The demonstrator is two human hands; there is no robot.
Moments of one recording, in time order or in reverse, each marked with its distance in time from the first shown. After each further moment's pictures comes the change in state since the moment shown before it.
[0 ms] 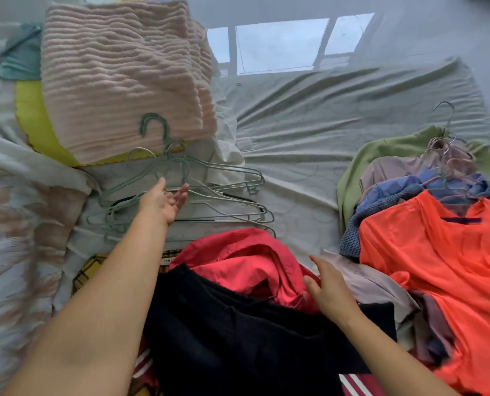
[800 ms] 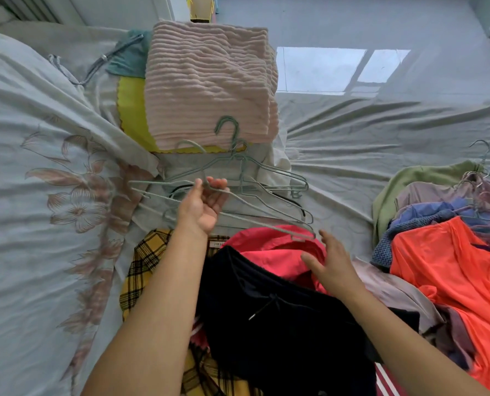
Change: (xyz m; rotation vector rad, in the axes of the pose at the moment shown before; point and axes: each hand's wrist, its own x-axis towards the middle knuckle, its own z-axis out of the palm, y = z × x) left_hand -0.108 0.021 -0.064 -0.501 -0.168 0.099; right_hand -0.037 -0.115 0.011 -0.039 0.094 -0.184
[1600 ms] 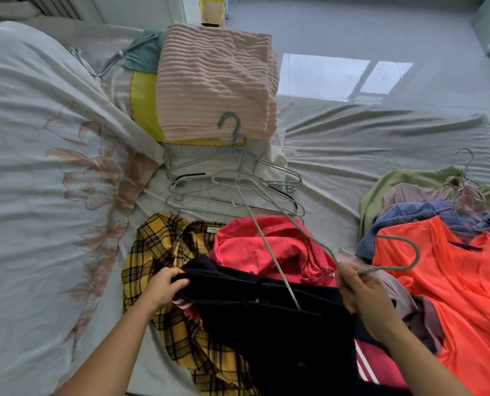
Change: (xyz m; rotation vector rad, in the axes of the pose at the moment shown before) left_hand -0.083 -0.028 -0.183 1.721 -0.018 0.009; right_hand -0.090 0.026 -0.054 0.774 -0.105 0.119
